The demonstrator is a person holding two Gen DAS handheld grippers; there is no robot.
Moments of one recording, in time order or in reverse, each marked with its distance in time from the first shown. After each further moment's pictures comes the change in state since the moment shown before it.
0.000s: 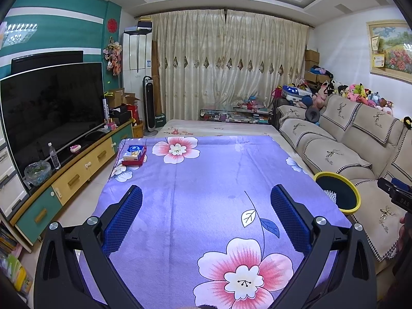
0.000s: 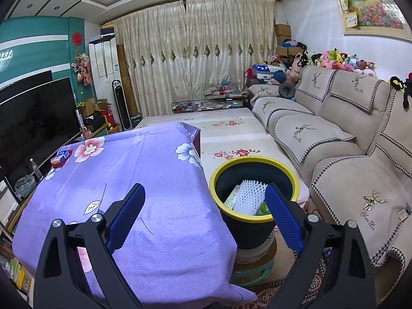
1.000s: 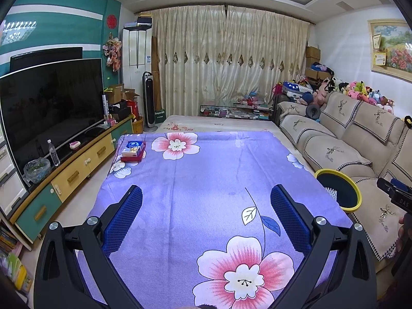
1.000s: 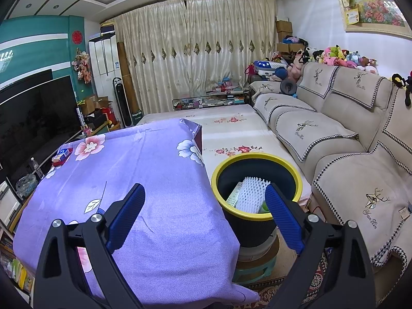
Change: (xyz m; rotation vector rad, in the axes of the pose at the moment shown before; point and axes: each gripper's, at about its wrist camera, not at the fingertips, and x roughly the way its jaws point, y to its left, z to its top) left arm 0.011 -0.001 -0.003 -0.001 0.027 -0.002; right arm 0.006 0.007 -0.002 0.004 0.012 0.009
